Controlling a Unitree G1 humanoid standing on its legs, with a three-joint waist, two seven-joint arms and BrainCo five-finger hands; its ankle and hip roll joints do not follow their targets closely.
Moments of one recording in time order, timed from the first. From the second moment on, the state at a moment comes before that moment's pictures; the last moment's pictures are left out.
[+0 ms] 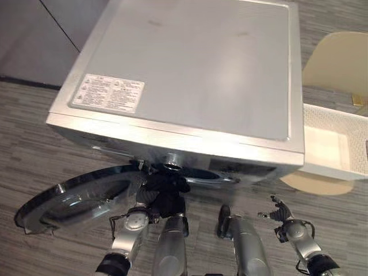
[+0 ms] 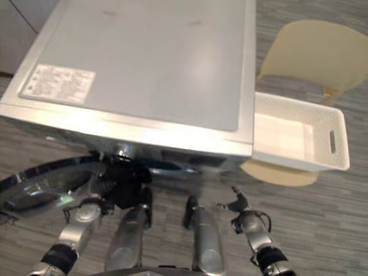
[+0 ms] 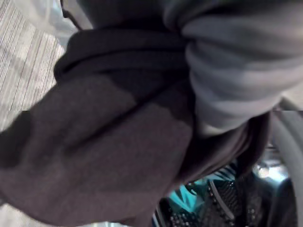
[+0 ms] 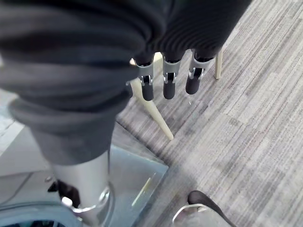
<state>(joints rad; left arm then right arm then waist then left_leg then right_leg) -0.10 0.31 -0.23 0.44 -0.36 -0.01 0.18 -0.10 -0.37 0.20 0.70 -0.10 0.02 -0.16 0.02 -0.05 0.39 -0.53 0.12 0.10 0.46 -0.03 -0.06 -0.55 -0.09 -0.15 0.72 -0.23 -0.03</state>
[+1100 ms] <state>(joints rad) -1.63 0.96 -1.04 0.70 0.12 0.03 0.70 -0.18 -0.57 0.28 0.40 0.10 -0.20 -0.21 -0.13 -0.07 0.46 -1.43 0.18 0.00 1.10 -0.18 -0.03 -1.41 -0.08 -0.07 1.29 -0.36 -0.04</state>
